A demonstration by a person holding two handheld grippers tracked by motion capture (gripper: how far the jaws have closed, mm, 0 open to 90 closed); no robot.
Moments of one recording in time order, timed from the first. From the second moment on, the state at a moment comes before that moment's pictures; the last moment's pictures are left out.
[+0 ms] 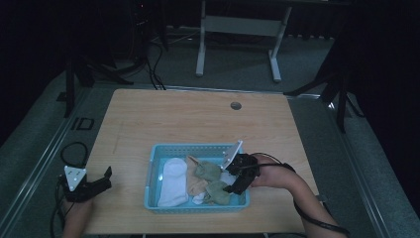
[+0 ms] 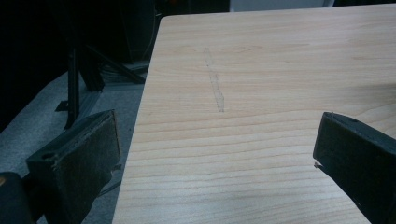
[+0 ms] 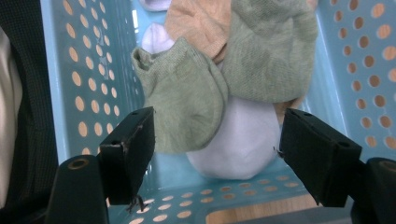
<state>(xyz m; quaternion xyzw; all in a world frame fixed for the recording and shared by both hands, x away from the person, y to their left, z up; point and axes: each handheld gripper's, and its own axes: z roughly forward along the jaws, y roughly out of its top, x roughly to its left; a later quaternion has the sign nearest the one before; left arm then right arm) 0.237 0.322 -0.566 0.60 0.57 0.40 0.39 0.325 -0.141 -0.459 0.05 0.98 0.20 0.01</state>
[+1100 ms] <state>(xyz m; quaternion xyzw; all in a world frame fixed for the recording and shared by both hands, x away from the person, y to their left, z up) 0.237 0.321 -0.566 0.60 0.57 0.41 0.38 0.325 -0.111 -0.491 0.01 0.99 0.13 -0.01</state>
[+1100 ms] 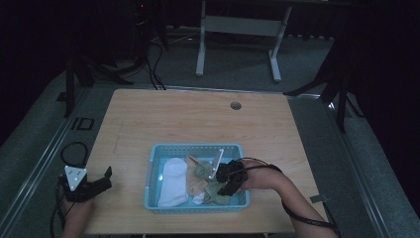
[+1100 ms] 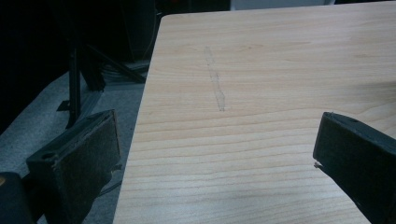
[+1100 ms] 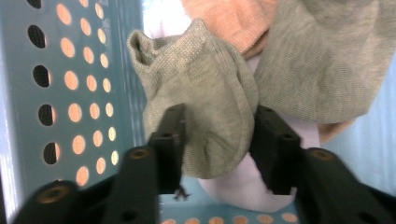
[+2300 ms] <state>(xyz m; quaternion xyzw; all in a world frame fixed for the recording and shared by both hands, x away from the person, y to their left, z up) 0.238 0.321 -0.566 0.60 0.57 0.41 0.38 0.324 -0.120 -0.420 -0.01 0.98 0.17 0.05</state>
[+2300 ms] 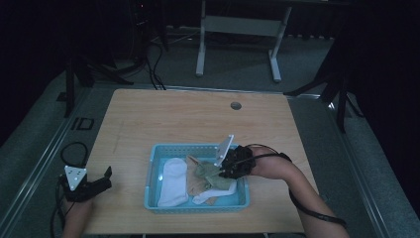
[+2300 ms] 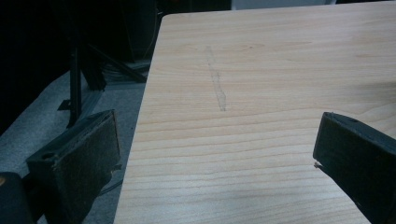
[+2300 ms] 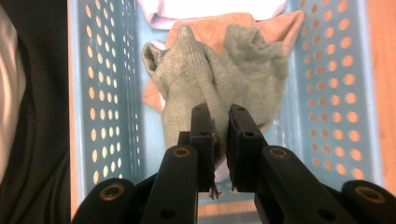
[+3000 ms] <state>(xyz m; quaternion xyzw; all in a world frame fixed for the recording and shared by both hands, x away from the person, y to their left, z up) 0.238 0.321 -0.566 0.60 0.58 0.41 0.38 0.338 -0.185 -0.362 0.07 0.97 0.22 0.12</state>
